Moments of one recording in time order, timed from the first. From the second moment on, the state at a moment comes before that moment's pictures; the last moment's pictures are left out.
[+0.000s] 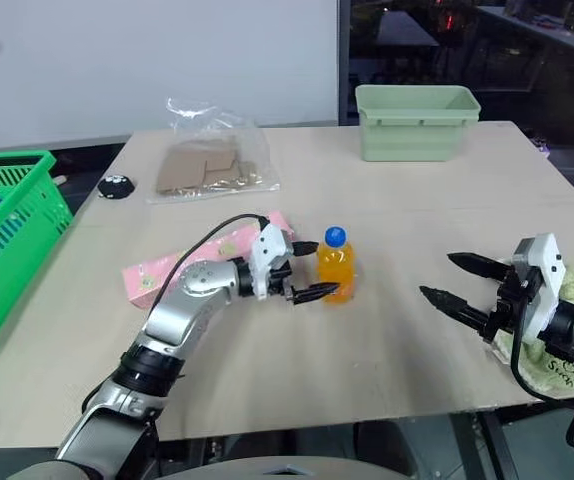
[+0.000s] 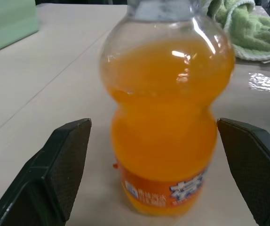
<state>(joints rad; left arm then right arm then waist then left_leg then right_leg) -0.41 0.37 -0.27 0.07 -0.23 0.25 -0.93 0.17 -0.79 -0.41 -0.47 0.82 0.59 0.89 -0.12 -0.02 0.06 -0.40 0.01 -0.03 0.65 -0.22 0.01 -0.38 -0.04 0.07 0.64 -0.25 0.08</state>
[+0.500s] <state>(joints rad) -0.50 0.29 -0.30 0.21 -0.22 0.26 -1.03 0.18 -0.79 -0.42 -0.50 0.83 0.61 0.88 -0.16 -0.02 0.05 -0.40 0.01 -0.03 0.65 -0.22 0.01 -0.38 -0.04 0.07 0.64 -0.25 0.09</state>
